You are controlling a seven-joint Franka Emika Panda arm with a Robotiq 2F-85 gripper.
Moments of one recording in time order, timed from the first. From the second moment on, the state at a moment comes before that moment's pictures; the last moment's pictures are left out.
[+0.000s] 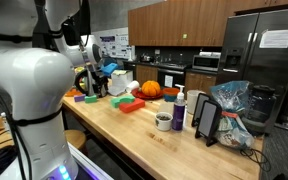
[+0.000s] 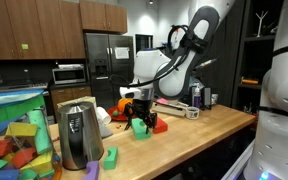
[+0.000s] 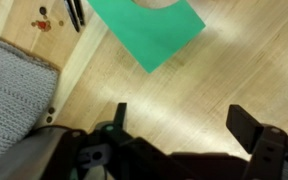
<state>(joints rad) 0.28 -0.04 0.25 -2.65 -0.29 2.82 -1.22</state>
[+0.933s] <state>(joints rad) 0.27 0.10 0.25 -2.55 -0.10 2.90 -1.22</state>
